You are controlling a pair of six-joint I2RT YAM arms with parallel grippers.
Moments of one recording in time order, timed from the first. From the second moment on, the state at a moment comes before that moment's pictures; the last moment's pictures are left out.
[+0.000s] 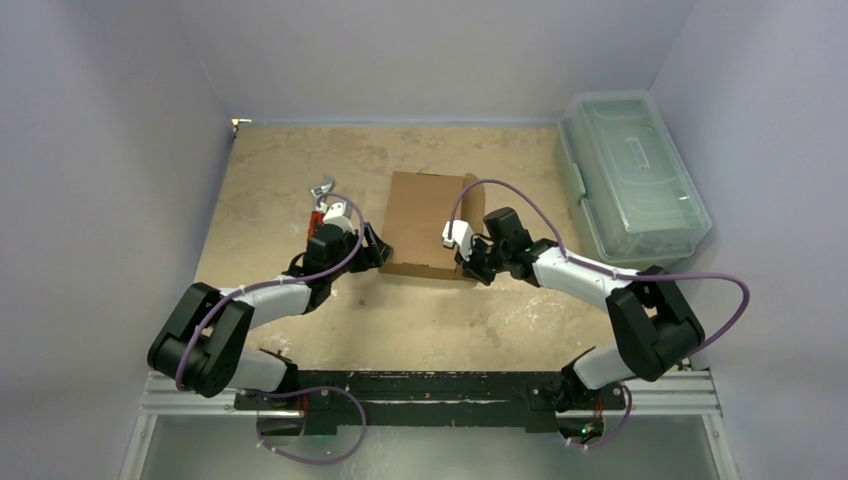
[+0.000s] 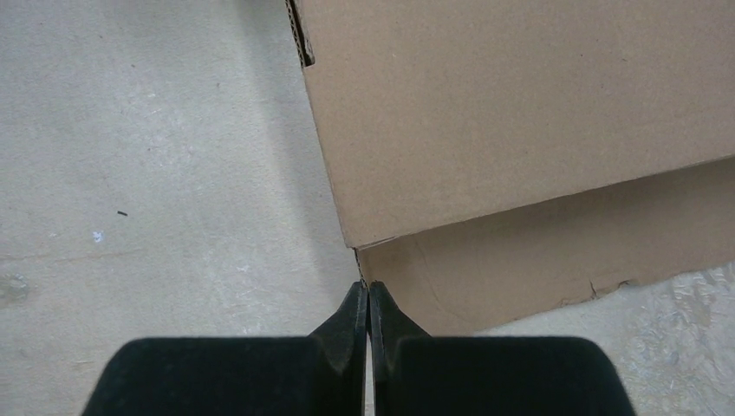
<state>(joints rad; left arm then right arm) -0.43 1.38 0.44 0.44 0.06 -0.61 0.56 1.47 0.76 -0.16 -0.38 -0.52</state>
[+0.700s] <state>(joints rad) -0.43 1.39 0.44 0.46 0.12 -0.61 0.62 1.50 0.81 -0.18 -0.35 -0.48</state>
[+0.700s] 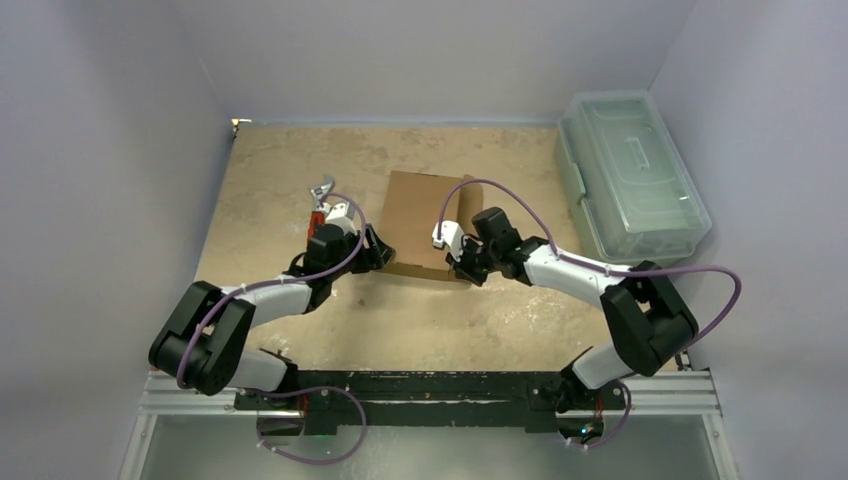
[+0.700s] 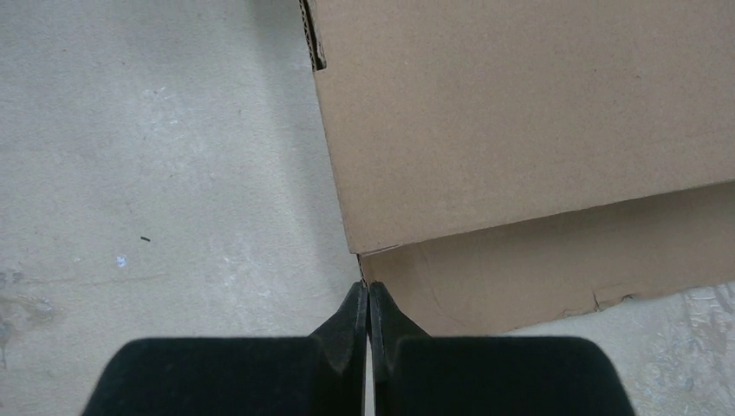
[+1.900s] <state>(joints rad) -0.42 1.38 0.51 0.32 0.12 -0.59 0.58 1.49 0.96 -0.42 -0.43 -0.55</state>
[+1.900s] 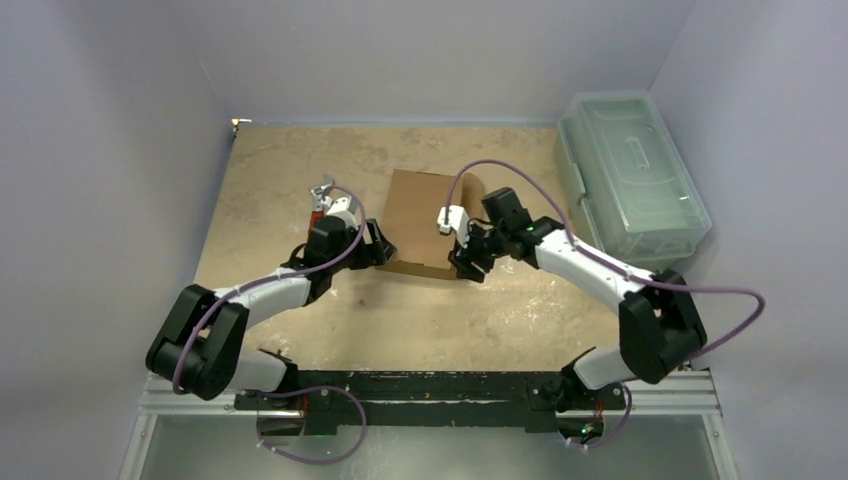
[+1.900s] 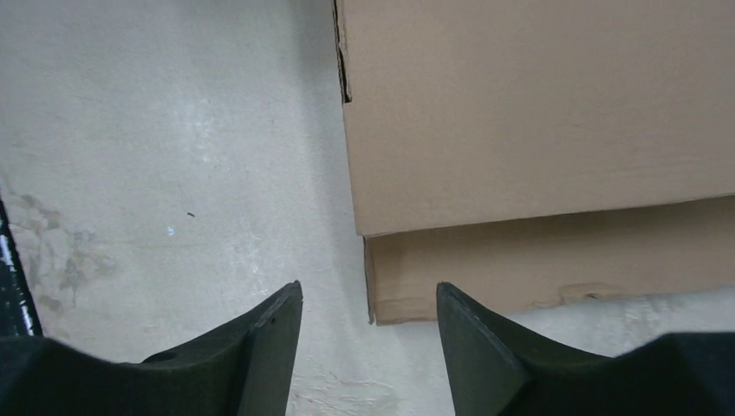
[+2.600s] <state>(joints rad) -0.43 0.93 0.38 -0.05 0.13 -0.83 0.28 1.79 1.50 -0.21 -0.42 -0.29</state>
